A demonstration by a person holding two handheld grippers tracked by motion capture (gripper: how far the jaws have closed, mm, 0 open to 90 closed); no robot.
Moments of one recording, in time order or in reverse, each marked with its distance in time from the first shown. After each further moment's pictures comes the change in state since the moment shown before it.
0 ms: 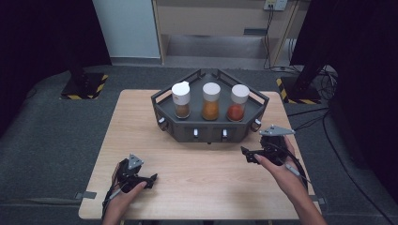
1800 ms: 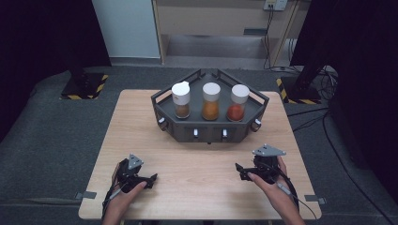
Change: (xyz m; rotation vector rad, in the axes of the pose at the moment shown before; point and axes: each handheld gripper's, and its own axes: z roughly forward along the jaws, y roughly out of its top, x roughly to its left) left arm 0.000 0.000 0.000 0.000 0.001 -0.001; right arm 0.023 -0.057 0.021 0.005 0.014 0.014
